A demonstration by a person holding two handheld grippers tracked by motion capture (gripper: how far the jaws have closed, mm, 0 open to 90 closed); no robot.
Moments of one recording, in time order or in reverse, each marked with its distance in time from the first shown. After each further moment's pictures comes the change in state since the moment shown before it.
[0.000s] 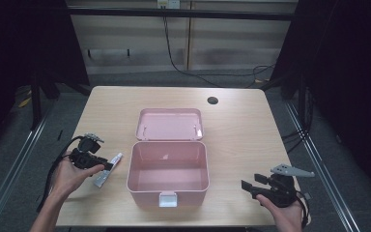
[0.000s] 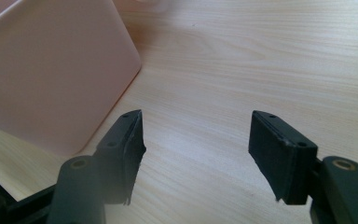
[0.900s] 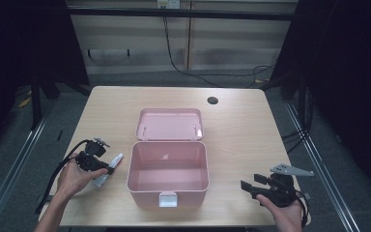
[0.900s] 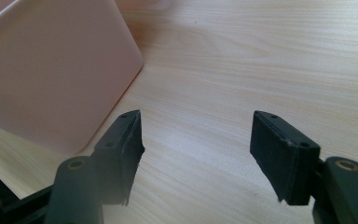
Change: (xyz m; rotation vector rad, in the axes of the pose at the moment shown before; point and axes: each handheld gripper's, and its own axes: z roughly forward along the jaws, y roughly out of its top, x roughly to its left) left arm 0.002 -0.002 0.025 0.093 0.028 0.010; right arm -0.001 0.000 0.002 0.009 0.013 0.009
